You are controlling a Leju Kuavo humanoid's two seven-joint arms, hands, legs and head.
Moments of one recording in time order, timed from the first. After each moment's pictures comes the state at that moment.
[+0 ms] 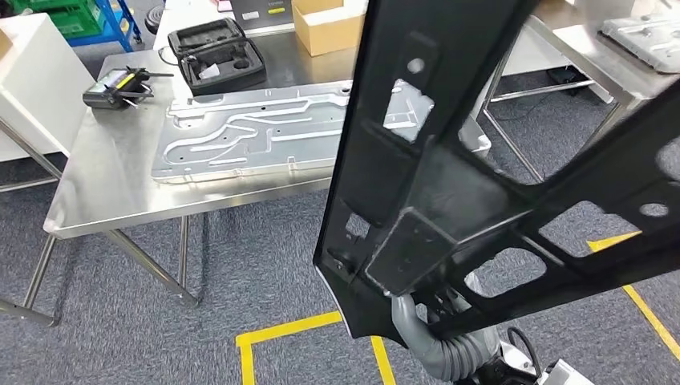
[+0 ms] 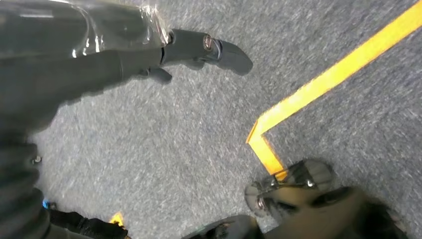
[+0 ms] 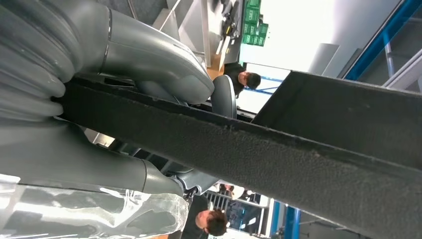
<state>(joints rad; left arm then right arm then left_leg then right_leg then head) -0.12 -0.02 -1.20 -0.20 0.81 0.35 -0.06 -0.07 -0.45 0.64 -2.32 -0.06 -0.45 -0.04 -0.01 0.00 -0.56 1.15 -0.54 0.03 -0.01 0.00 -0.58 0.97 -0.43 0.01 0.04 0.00</state>
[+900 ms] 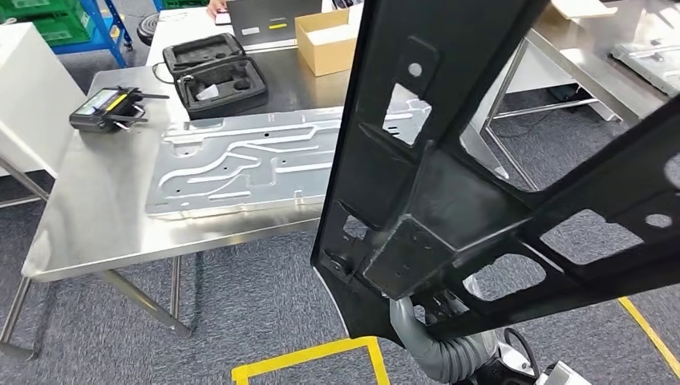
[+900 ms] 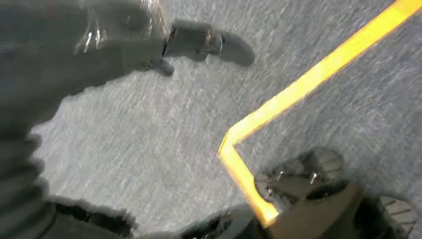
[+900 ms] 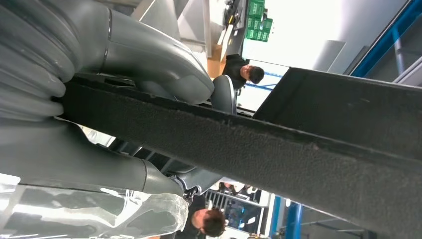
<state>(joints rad) -0.11 -0.02 -1.20 -0.20 0.81 0.35 -0.06 -0.07 -0.45 0.64 -2.32 -0.06 -0.45 -0.04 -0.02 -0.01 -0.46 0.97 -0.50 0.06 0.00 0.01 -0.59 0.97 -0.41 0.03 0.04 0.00</state>
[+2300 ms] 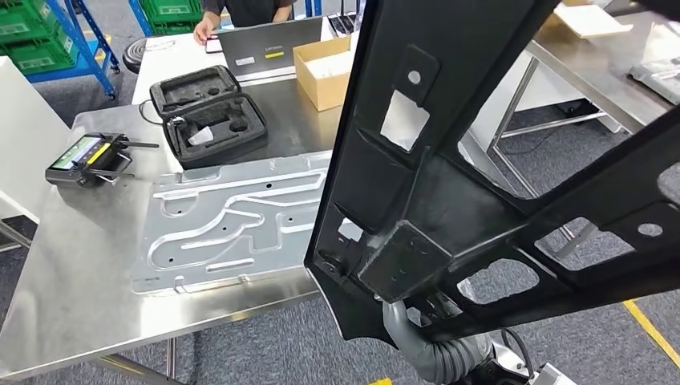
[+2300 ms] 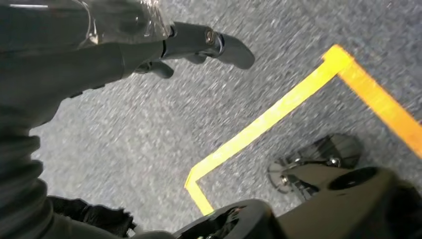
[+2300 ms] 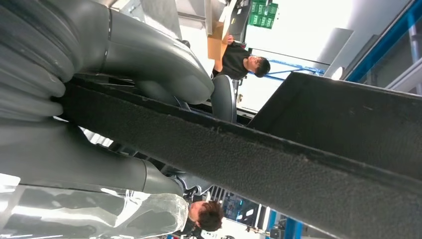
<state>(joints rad) -0.11 -0.02 -1.20 -0.20 0.81 0.33 -0.07 -0.06 -0.44 0.65 -2.32 -0.03 -0.45 -0.02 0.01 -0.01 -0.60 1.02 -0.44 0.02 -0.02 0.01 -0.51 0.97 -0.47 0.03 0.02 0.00</state>
